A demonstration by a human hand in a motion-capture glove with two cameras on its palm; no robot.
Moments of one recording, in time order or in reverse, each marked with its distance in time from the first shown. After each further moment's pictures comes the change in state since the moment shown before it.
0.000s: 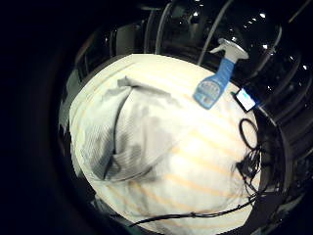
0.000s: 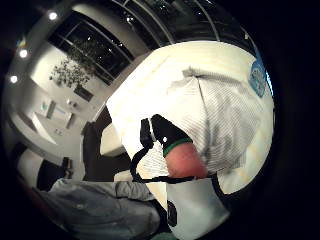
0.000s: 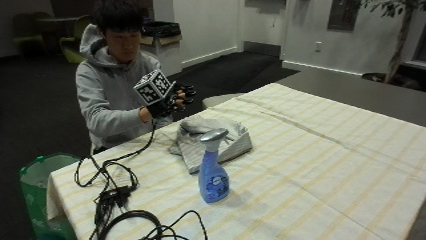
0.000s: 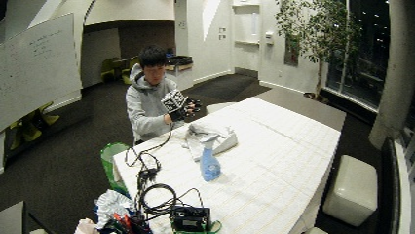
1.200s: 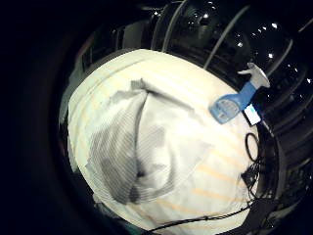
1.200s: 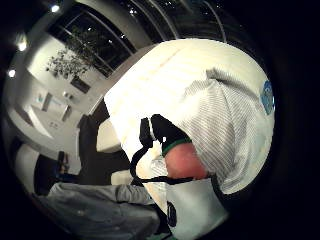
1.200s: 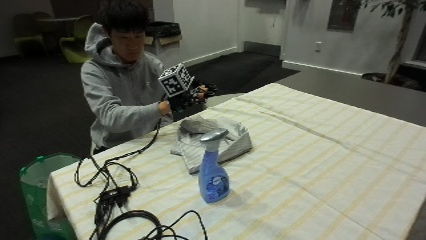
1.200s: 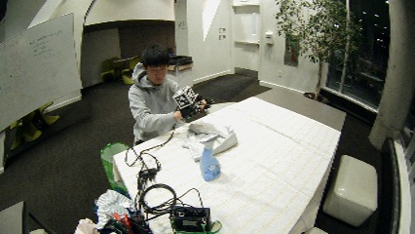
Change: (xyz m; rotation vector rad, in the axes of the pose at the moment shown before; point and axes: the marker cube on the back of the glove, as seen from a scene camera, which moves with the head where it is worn) arm -0.068 -0.037 0.037 -0.078 0.046 -0.093
